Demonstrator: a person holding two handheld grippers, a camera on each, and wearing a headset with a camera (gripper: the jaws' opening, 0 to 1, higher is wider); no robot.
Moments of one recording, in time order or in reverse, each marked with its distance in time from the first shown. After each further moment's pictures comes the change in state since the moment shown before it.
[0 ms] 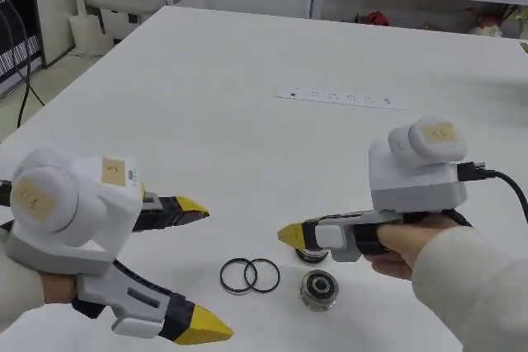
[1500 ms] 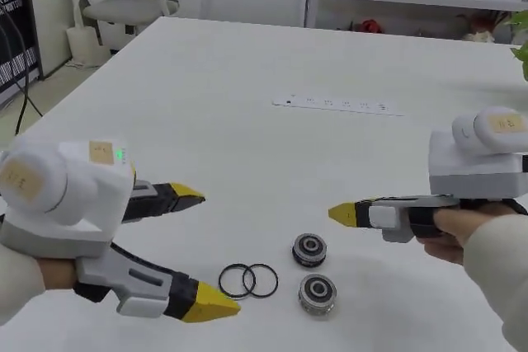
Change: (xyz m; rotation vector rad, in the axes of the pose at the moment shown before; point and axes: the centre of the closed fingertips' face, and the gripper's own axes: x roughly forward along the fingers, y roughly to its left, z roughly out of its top) left arm -0.013 0.015 0.035 -0.045 -0.096 0.064; right arm -0.047 -0.051 0.014 0.011 -0.097 -0.141
